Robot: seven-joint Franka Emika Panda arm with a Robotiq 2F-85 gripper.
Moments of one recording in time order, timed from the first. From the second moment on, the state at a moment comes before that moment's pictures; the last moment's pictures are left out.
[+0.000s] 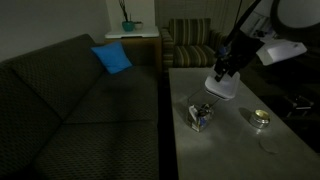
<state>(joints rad) 0.30 0.80 -0.04 -1.95 -0.08 3.12 0.08</state>
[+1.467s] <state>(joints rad) 0.27 0.84 0.00 -1.86 -0.08 3.07 0.07</state>
